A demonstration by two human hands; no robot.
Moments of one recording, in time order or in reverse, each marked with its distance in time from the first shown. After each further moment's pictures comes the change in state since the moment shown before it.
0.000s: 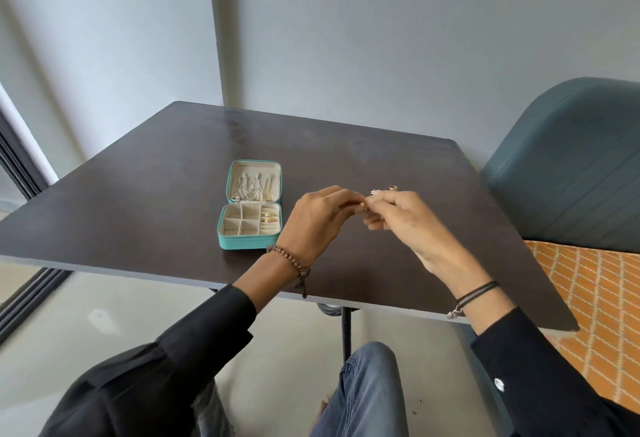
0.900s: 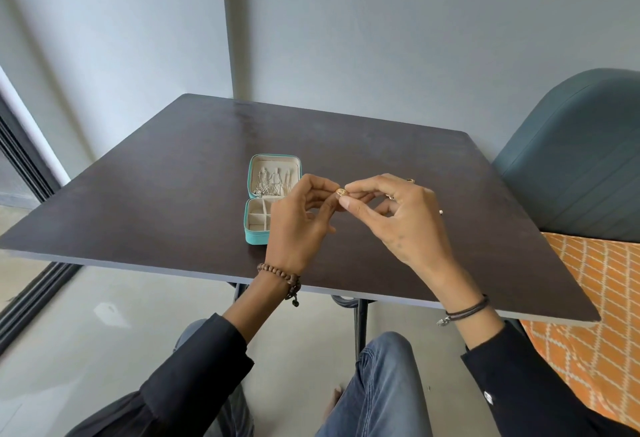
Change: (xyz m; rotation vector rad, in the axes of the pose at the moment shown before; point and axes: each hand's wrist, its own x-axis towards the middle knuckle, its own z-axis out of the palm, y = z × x) left_hand -0.031 0.008 -0.052 -0.433 0.202 -0.444; right_hand -0.030 -0.043 0.052 -0.138 0.233 -0.484
